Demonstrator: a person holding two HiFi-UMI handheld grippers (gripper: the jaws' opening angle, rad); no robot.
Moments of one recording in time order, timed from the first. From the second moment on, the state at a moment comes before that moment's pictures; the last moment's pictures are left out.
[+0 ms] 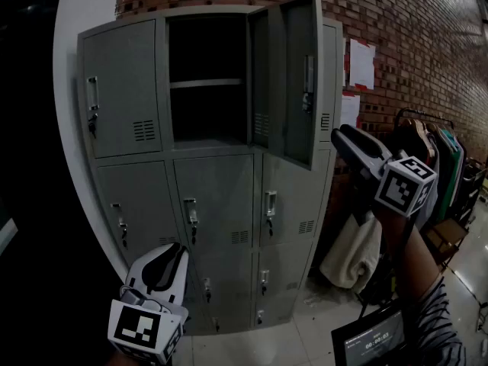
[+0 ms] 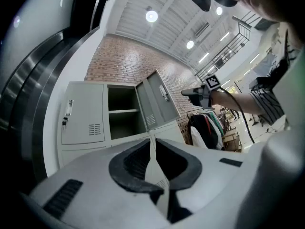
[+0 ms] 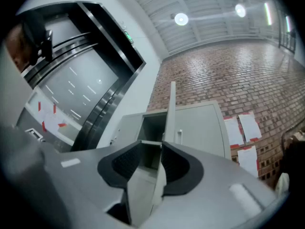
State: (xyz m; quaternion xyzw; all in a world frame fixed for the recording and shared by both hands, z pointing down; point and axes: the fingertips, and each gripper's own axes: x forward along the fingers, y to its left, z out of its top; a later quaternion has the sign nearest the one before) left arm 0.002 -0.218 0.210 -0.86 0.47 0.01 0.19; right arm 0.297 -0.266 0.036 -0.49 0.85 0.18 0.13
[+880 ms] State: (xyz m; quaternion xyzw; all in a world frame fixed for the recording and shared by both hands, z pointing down) left arm -0.036 -0.321 0.190 -0.90 0.42 0.04 0.15; right arm 0.245 -0.334 0.001 -0.38 0.90 0.16 0.16
